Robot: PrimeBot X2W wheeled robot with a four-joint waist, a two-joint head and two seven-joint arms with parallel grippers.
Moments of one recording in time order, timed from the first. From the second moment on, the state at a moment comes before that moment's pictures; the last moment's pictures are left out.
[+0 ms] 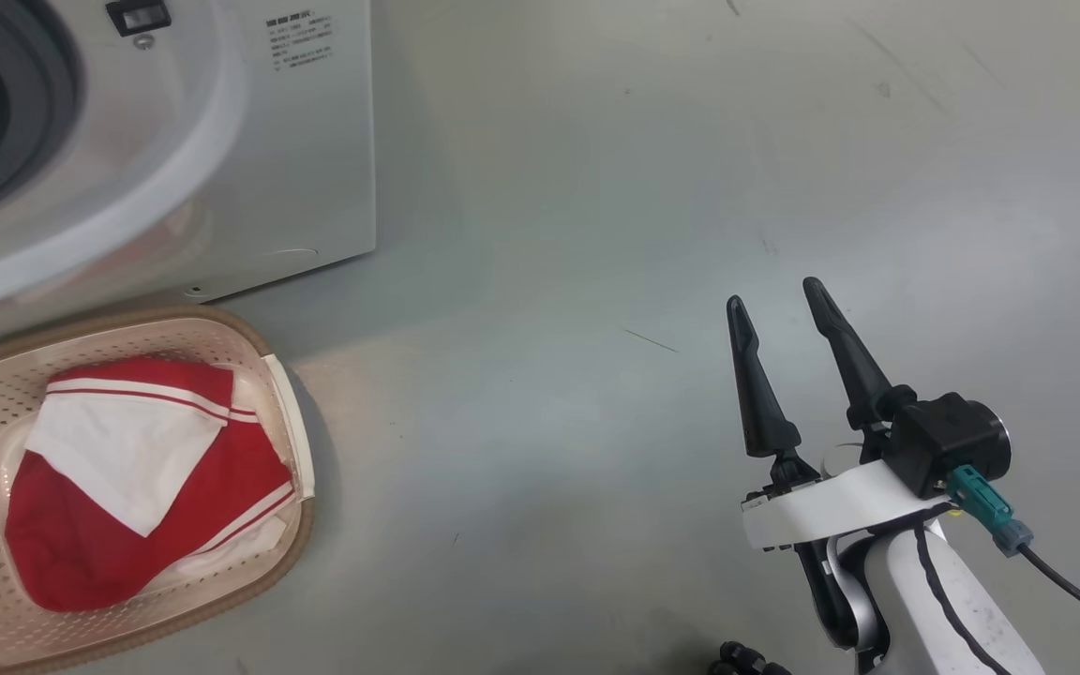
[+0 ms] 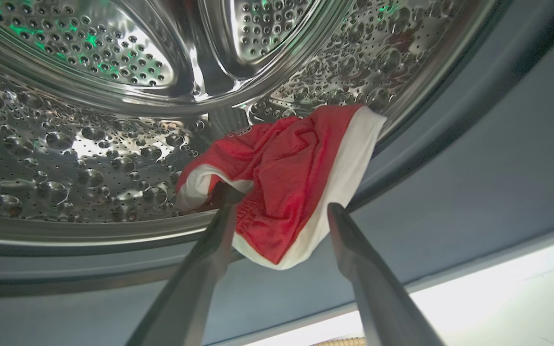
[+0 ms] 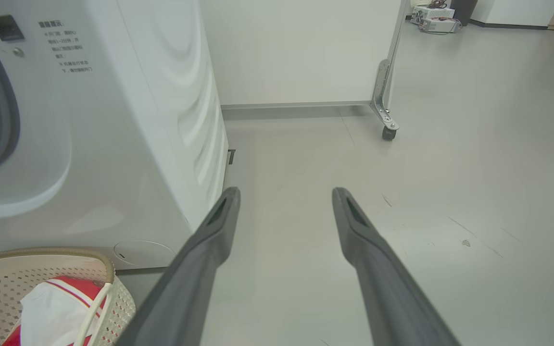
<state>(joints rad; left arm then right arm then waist) -0.71 0.45 0.02 0.37 -0.47 -0.13 0.37 -0.16 -0.06 0.34 0.03 0.31 -0.07 -0.24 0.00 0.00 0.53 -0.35</state>
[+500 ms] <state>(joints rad) -0.84 0.52 0.02 0.49 -0.47 -0.13 0.49 -0.19 -0.05 0.36 0.03 0.31 -0.07 -0.25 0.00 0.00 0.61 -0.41</state>
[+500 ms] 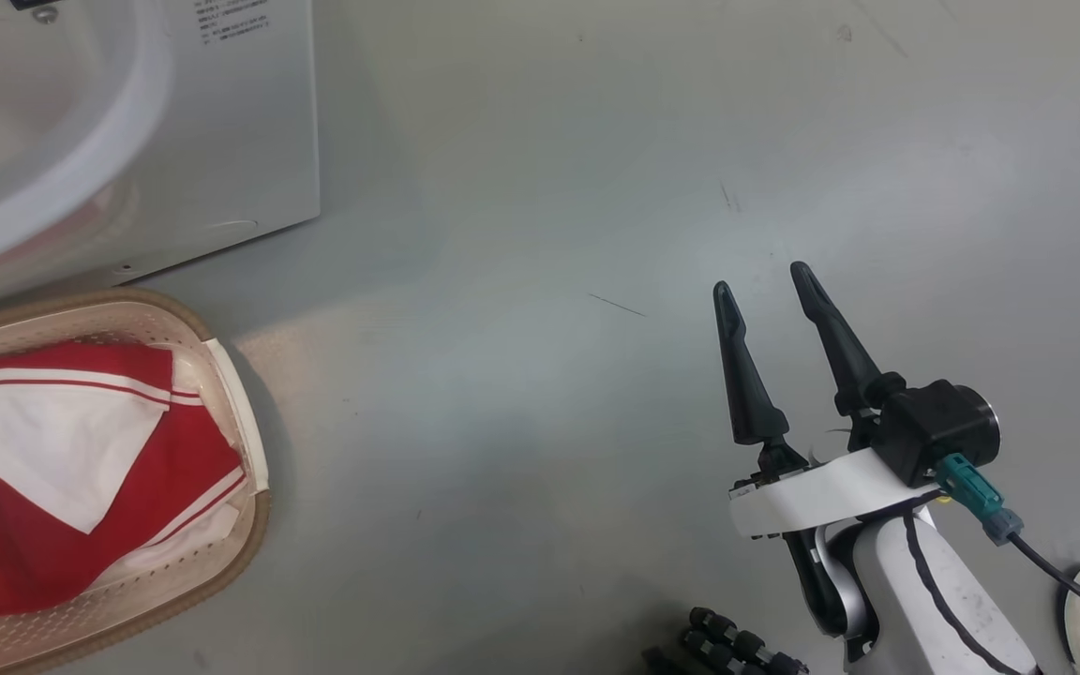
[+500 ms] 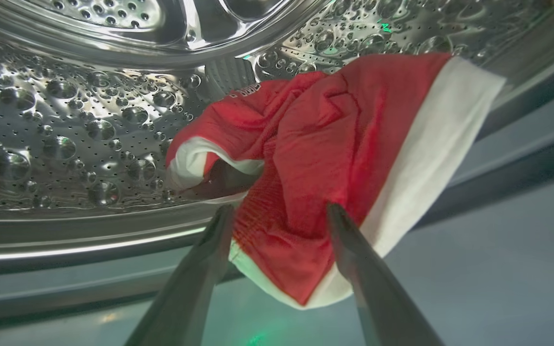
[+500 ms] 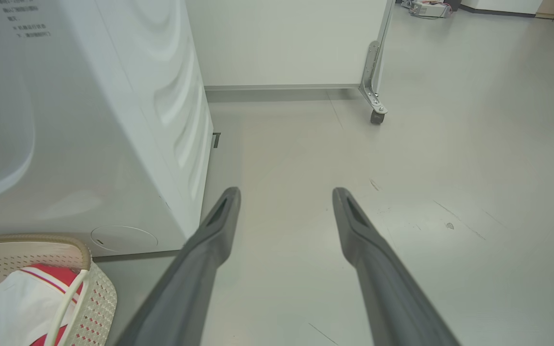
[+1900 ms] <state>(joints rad) -0.98 0.51 -0.06 0.68 -0.44 -0.13 0.46 -0.22 -0.04 0.34 0.02 0.30 -0.09 -0.25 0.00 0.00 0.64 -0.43</state>
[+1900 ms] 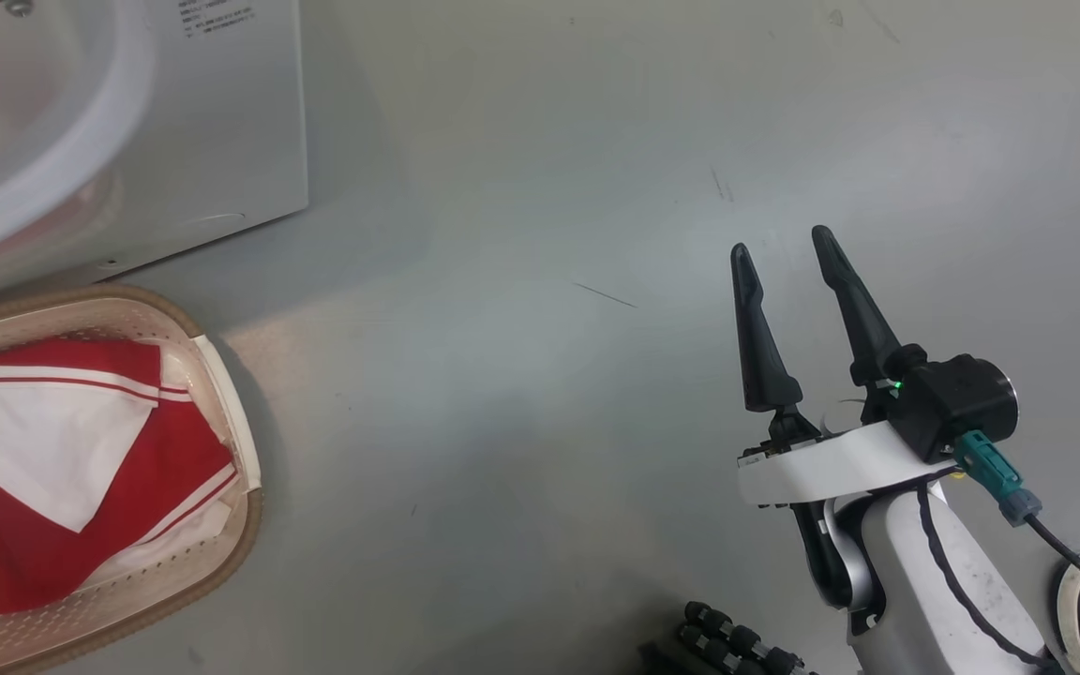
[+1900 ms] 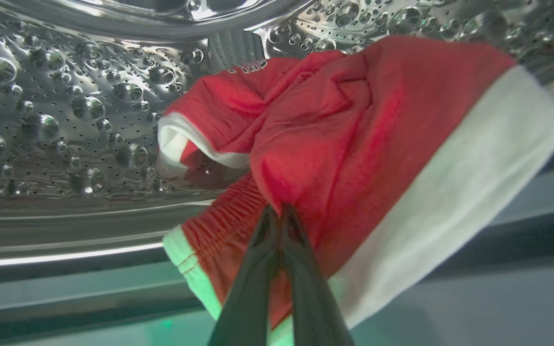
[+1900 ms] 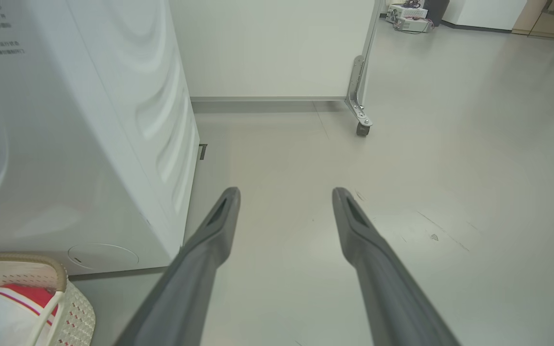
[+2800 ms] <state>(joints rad) -0.83 0.35 -0.22 0.69 -0.44 -0.13 0.12 -0.23 -0.08 0.28 0.07 0.26 -0.09 -0.25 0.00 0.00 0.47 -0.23</state>
